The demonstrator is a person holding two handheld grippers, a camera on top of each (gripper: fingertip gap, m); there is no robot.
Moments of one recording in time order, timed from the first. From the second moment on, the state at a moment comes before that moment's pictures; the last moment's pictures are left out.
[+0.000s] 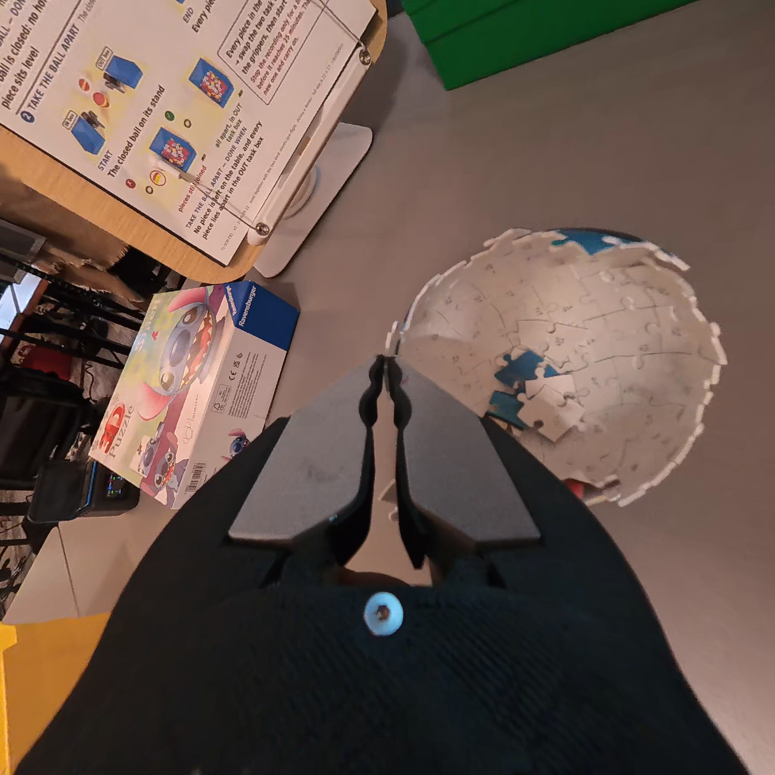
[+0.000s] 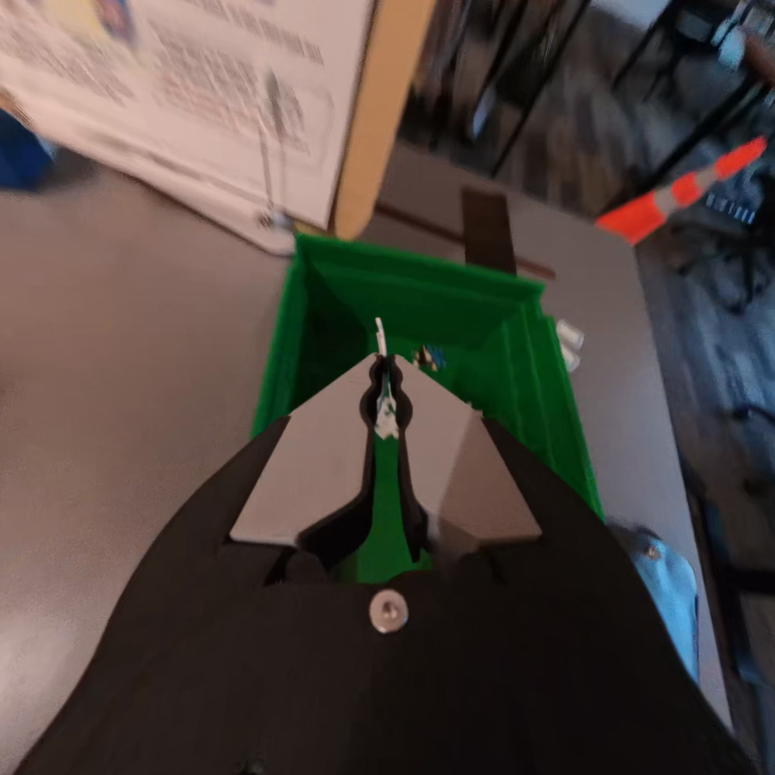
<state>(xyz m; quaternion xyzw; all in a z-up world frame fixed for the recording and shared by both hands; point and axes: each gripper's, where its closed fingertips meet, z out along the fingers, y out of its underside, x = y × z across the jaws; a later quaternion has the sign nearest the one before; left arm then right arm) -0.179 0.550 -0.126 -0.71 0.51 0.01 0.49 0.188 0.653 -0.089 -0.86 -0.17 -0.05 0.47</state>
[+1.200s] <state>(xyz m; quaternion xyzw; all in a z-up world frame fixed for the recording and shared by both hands) -0.240 0.543 -0.146 -0.81 0.36 -0.09 0.46 0.211 0.638 -0.120 -0.85 -0.25 0.11 0.45</state>
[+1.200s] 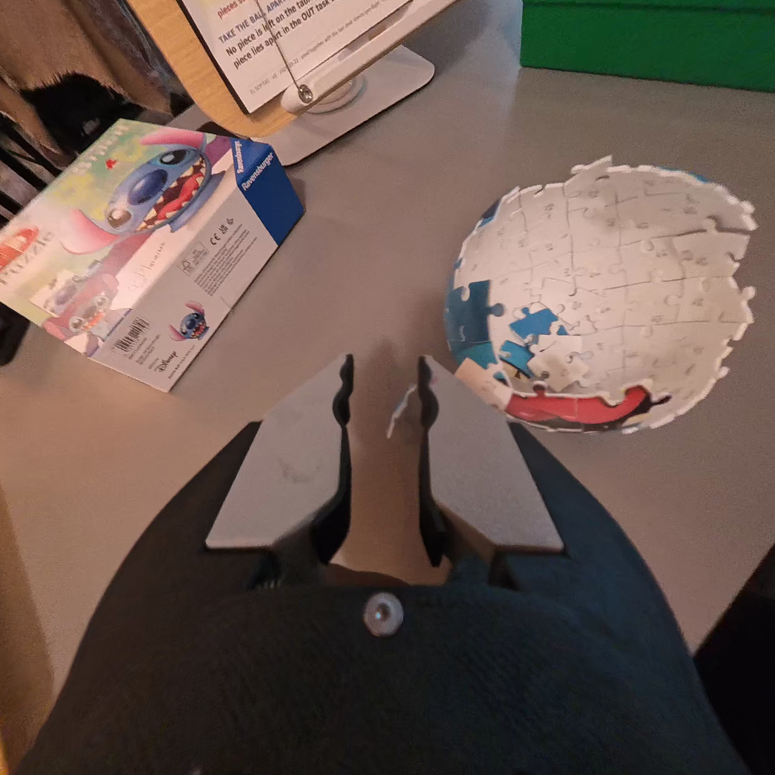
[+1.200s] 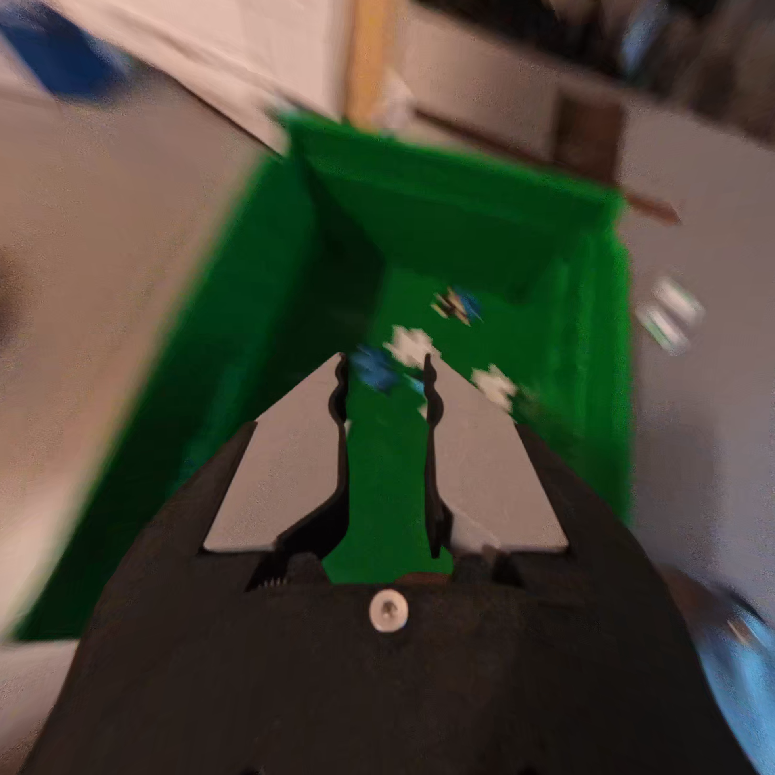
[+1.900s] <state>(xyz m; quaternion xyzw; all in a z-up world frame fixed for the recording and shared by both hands) -0.181 0.530 -0.159 -0.82 0.41 -0.15 0.38 -0.047 0.517 -0.106 -0.72 -0.47 0.34 0.38</state>
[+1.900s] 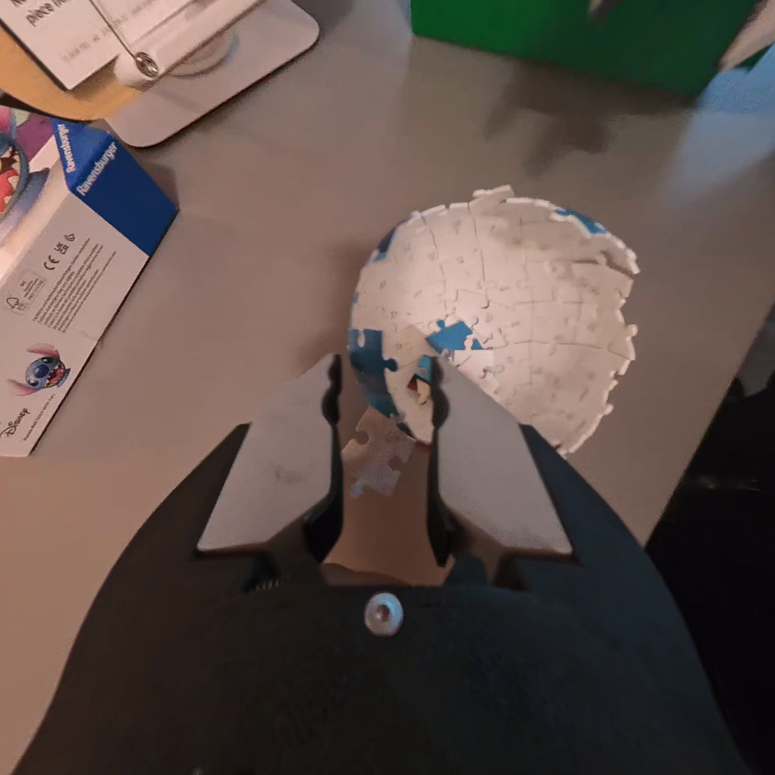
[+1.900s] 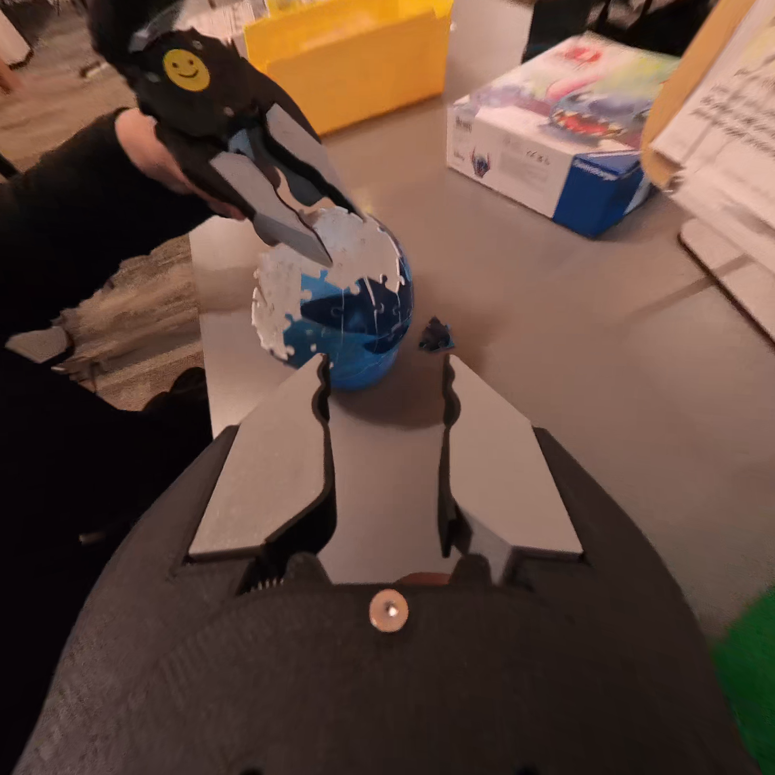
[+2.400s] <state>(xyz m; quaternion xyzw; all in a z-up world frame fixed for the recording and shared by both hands) -0.180 0.546 -0.151 -0.76 0.39 -0.05 0.51 -0.167 0.548 -0.149 -0.75 -0.46 0.46 0.10</state>
